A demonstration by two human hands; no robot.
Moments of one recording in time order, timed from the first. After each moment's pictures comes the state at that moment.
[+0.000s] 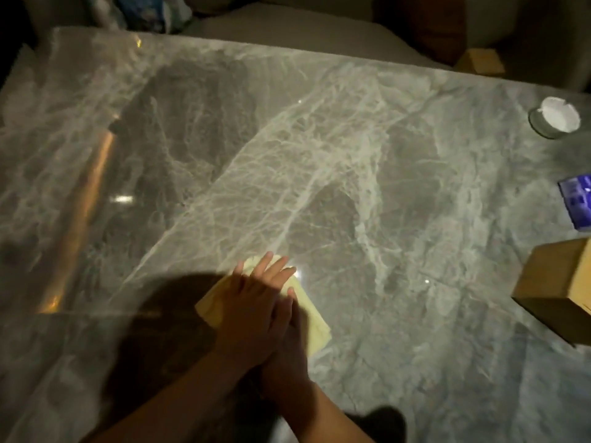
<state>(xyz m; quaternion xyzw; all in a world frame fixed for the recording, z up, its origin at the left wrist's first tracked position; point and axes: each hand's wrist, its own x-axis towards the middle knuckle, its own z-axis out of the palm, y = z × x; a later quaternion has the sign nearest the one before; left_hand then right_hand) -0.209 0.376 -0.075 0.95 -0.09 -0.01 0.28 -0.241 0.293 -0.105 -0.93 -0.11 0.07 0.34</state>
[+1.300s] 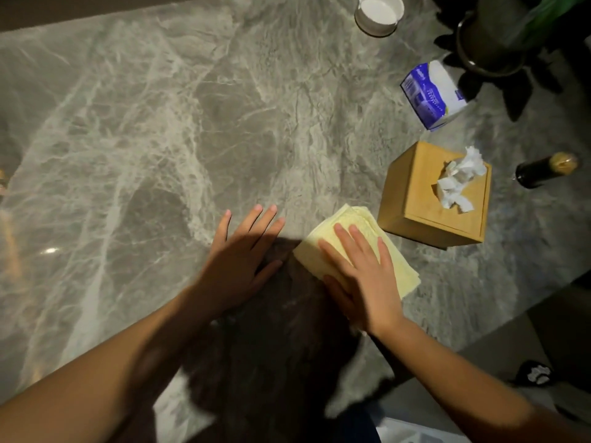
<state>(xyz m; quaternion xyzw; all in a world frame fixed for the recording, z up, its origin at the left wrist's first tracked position) -0.107 0.199 -0.101 0.93 -0.36 -0.10 0.07 -0.208 -0.031 -0.093 -0.99 0.00 0.11 0.08</state>
